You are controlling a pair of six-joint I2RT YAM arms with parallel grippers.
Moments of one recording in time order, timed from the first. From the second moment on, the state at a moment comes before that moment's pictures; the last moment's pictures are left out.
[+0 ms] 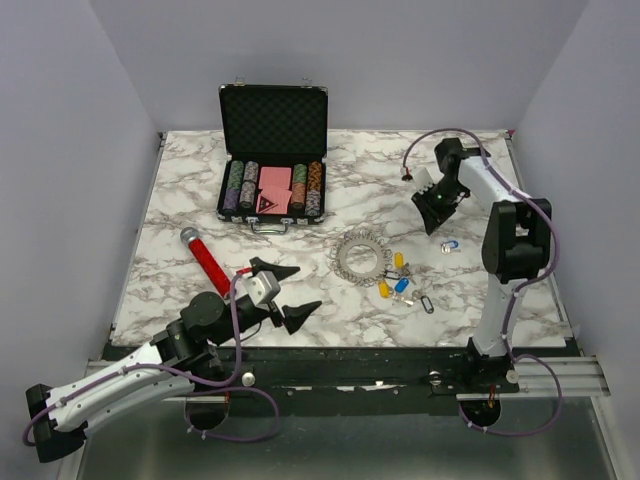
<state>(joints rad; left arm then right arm) -1.05 0.37 0.33 0.08 -0.02 -0.01 0.10 2.09 1.68 -1.11 -0.22 -0.66</state>
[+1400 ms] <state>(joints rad) -0.71 1.27 0.62 0.10 0.30 -0.63 0.06 1.63 1.14 -0.67 -1.04 -0.67</state>
